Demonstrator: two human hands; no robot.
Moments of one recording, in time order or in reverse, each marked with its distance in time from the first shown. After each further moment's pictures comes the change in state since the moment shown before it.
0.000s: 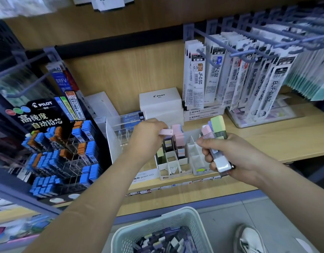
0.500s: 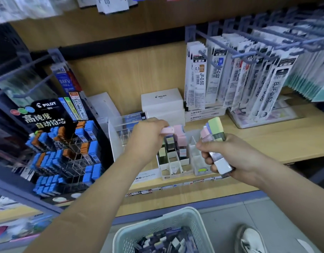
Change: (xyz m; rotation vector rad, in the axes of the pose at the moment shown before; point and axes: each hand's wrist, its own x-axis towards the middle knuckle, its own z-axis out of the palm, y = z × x) left_hand -0.006 0.003 -0.011 0.021 0.035 0.030; right_hand -0.005 -0.002 0.004 -0.094 -0.012 -0.007
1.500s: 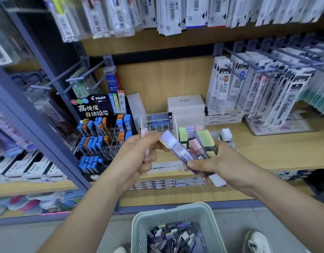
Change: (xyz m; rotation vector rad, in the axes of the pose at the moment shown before) left_hand -0.107 0.017 -0.112 -1.253 -0.079 -0.683; right_hand -0.051 0.001 0.070 -0.234 -0.239 -0.202
